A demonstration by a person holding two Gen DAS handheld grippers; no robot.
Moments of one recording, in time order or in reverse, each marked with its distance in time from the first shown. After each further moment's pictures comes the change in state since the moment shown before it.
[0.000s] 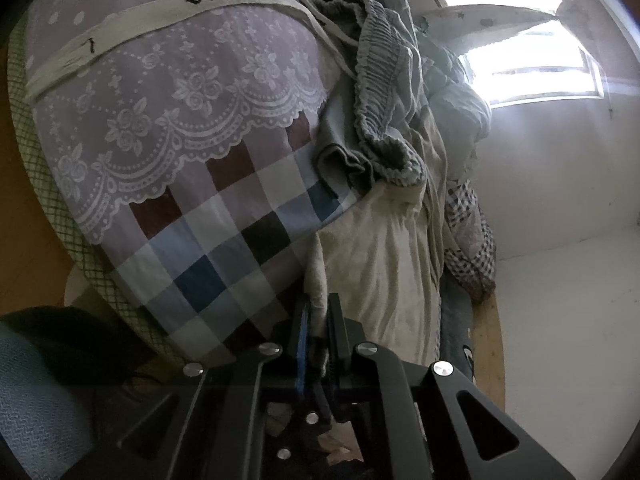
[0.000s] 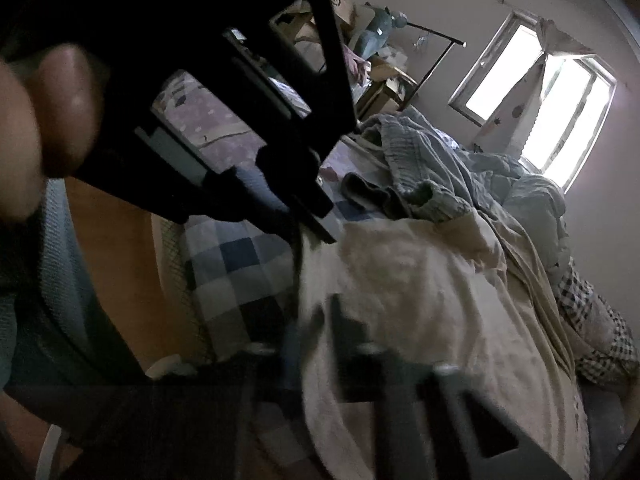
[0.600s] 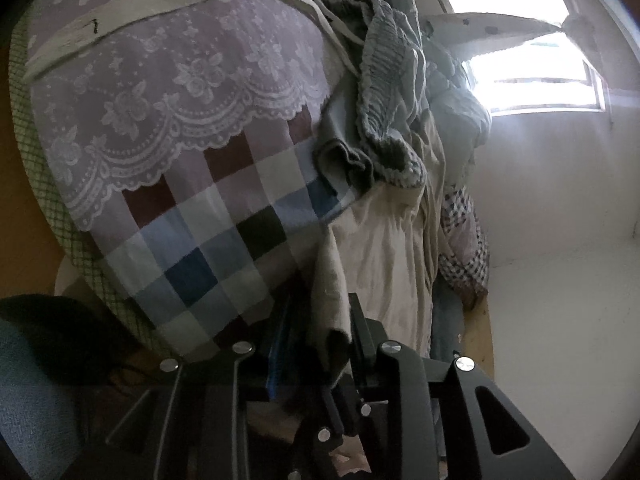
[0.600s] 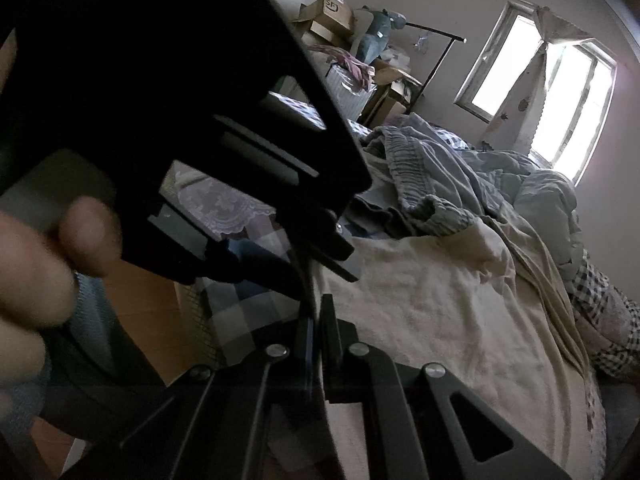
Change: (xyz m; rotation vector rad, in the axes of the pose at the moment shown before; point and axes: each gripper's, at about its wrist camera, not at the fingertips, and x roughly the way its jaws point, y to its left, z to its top) left arm 0.002 0.004 -0.001 -0.038 -0.002 -0.028; right arm -0.009 -0.006 0.013 0.046 -0.026 0.068
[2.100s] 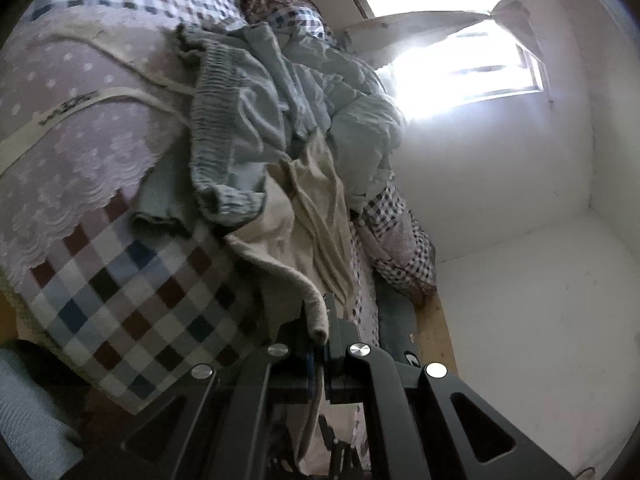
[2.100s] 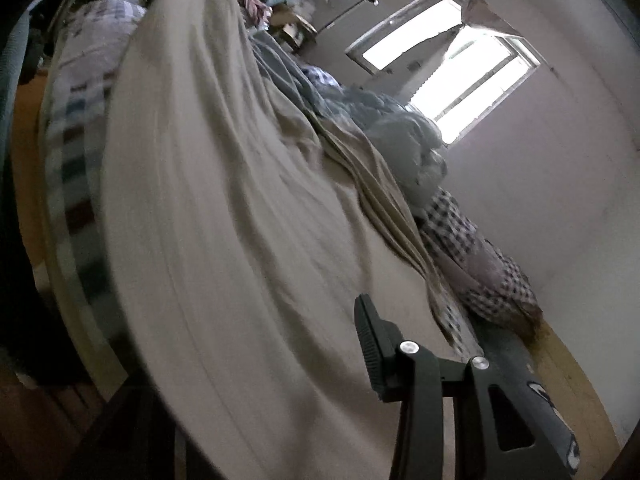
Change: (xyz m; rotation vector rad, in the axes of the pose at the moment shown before) left arm -0.034 -0.134 0.012 0.139 -0.049 -0.162; right arm -0.073 -0.118 -0.129 -0.057 0.247 -0.505
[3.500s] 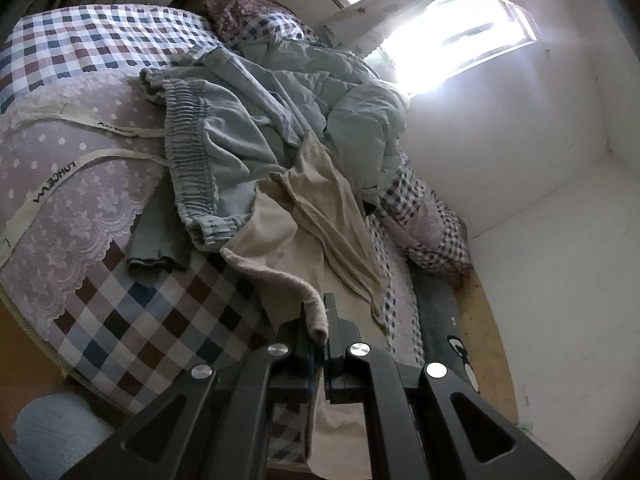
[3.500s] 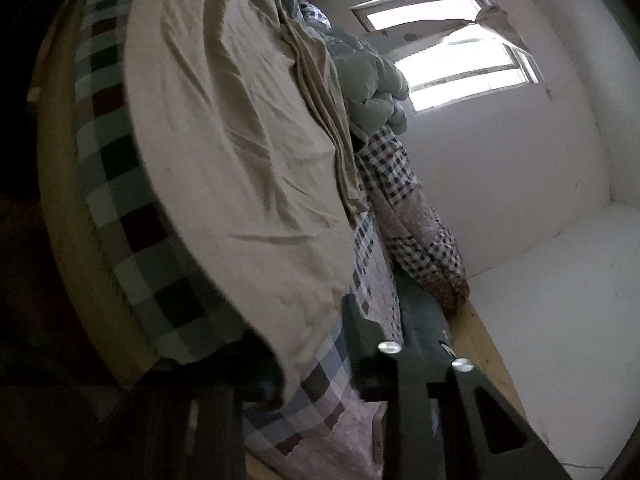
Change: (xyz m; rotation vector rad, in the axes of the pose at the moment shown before) left arm 0.006 -0.047 0.004 0.171 0.004 0.162; right arm -0.057 -0.081 -0.170 -0.250 0.150 -0.187
